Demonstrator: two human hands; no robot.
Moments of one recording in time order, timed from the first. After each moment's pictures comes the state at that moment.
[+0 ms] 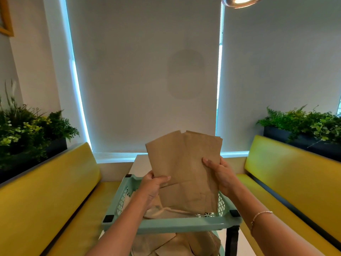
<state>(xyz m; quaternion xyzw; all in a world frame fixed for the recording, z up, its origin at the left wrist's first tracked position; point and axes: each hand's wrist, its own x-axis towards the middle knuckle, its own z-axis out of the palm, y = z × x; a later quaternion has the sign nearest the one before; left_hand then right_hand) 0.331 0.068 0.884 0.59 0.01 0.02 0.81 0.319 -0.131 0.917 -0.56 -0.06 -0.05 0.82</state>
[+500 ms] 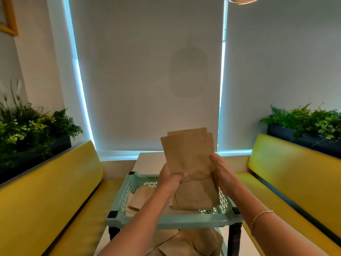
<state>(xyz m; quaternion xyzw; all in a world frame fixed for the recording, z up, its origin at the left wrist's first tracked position) 0.328 0.030 0.889 0.68 -0.03 0.08 0.73 0.320 -0.127 0.912 -0.57 -0.13 -0.05 0.81</state>
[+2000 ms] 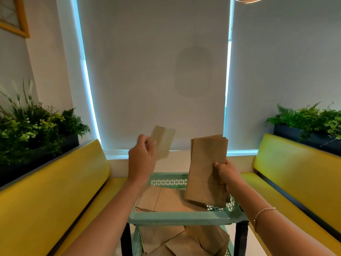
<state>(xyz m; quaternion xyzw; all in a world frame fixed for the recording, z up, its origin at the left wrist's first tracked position) 0.290 0.104 0.953 0.79 -0.04 0.45 0.41 0.331 -0.120 0.908 -0.73 0.11 -0.09 0.66</state>
